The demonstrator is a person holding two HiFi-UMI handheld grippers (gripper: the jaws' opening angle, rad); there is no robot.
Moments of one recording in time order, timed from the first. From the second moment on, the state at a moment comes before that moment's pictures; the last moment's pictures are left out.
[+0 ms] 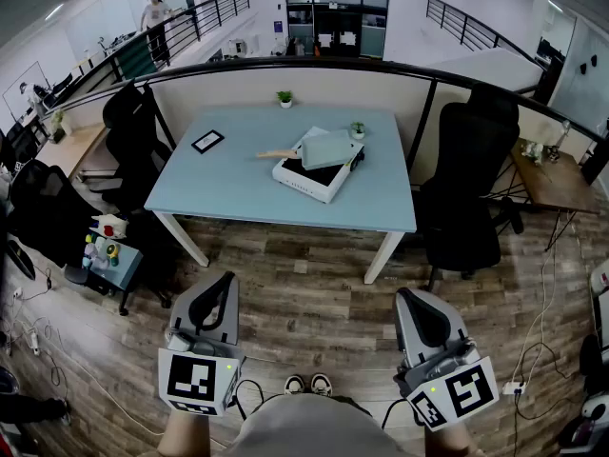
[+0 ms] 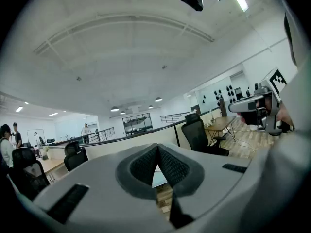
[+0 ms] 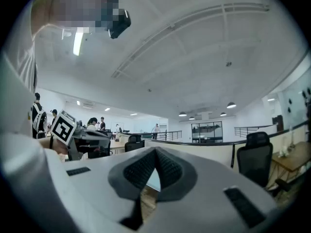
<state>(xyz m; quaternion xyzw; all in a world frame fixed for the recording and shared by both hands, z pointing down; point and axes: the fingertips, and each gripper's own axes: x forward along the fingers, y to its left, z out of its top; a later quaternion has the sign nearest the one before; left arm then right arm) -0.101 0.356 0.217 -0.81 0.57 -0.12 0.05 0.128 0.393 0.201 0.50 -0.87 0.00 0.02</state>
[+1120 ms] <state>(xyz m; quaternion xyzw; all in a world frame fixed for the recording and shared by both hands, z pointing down) -0.072 0.339 0.244 -0.81 0.58 -0.12 0.05 0.151 0.367 0.238 0.46 -0.89 0.03 0.04</state>
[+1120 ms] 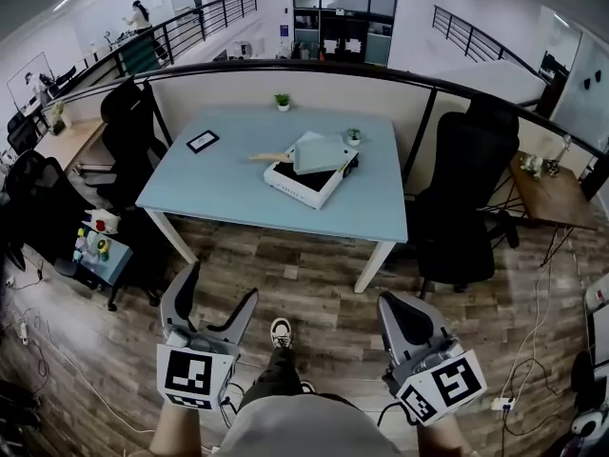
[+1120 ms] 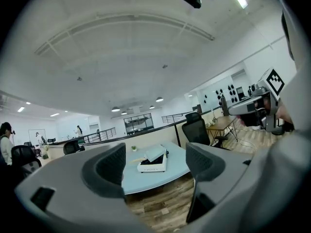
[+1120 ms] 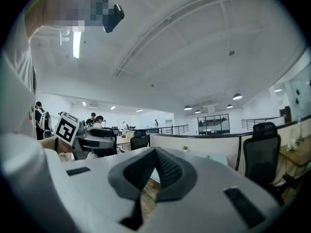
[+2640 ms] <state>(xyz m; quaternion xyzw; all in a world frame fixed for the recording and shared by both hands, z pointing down) -0.176 -0.044 0.340 -0.83 0.49 -0.26 0.05 0.037 0.018 0.353 0.46 -0.86 0.15 0.15</state>
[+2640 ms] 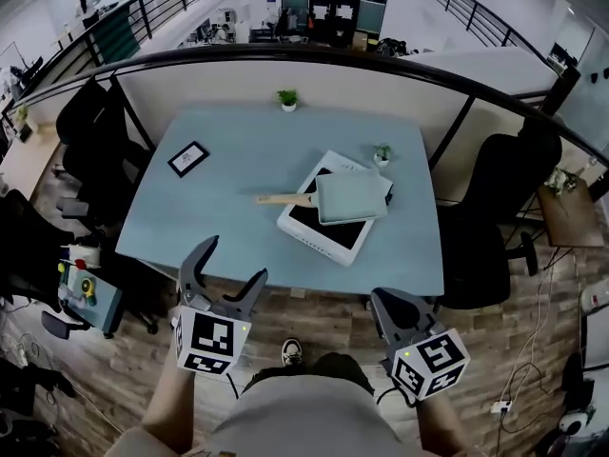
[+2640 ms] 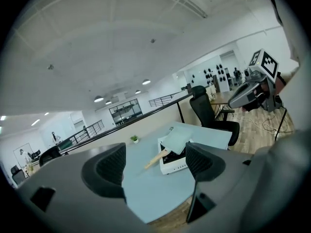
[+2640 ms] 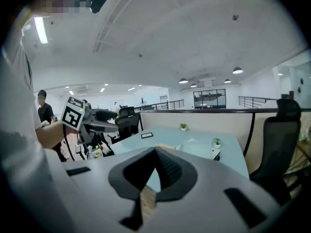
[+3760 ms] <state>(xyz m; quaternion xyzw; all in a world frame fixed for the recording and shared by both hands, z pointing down) -0.143 -0.234 0.455 -0.80 0.42 -0.43 0.00 0.031 -0.172 0.449 0.39 -0.87 0.22 0.21</state>
